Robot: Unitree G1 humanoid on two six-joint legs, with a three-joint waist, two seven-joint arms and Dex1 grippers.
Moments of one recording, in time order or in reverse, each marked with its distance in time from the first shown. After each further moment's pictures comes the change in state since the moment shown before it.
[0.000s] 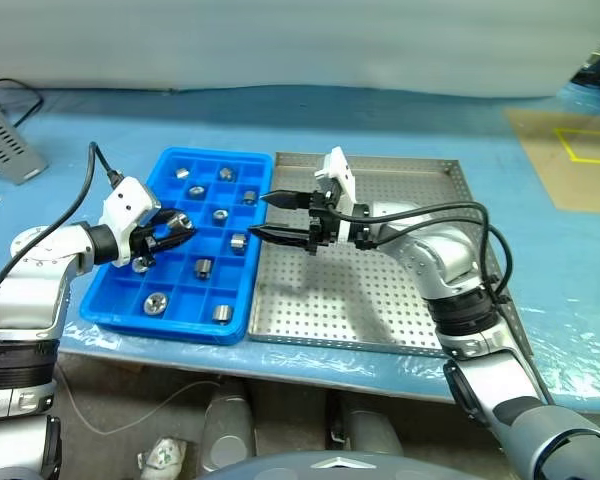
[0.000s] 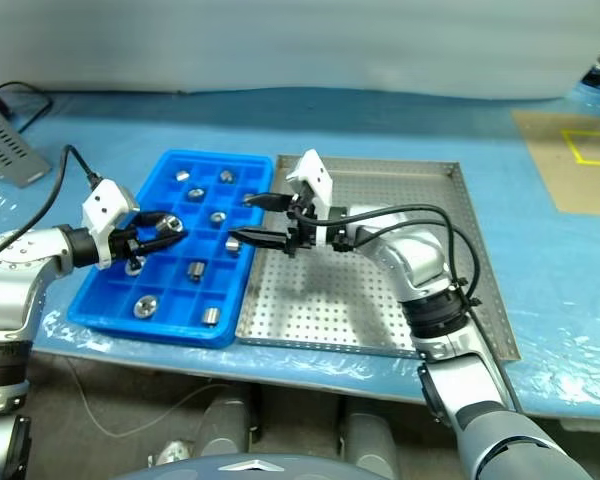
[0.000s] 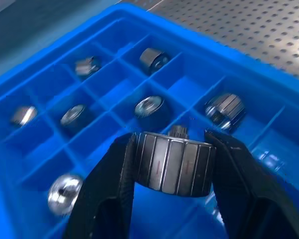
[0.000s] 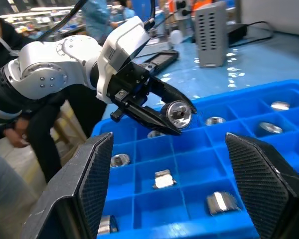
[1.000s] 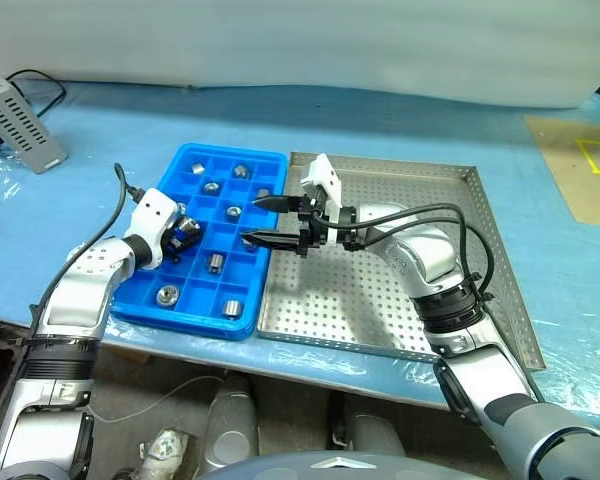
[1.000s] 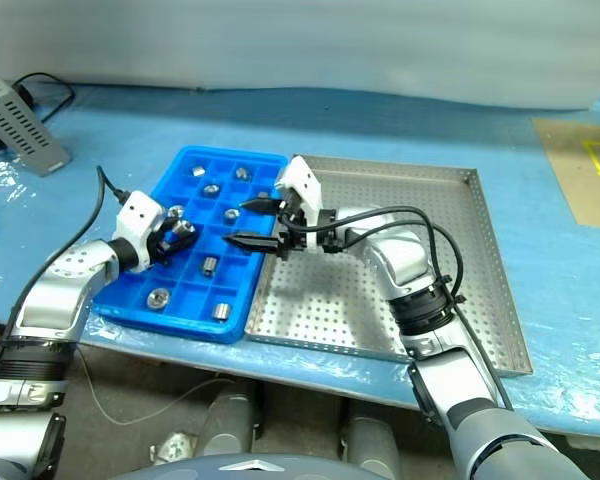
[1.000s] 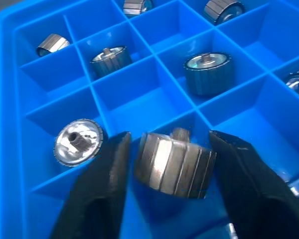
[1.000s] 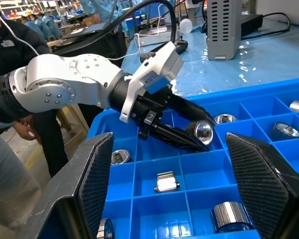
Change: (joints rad) left arm -0.103 -0.114 -0.144 0.207 0.037 -0.028 0.240; right arm 0.016 0.006 -0.013 -0.024 -0.061 0.017 -0.027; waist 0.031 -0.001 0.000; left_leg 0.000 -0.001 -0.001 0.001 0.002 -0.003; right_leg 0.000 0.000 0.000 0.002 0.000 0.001
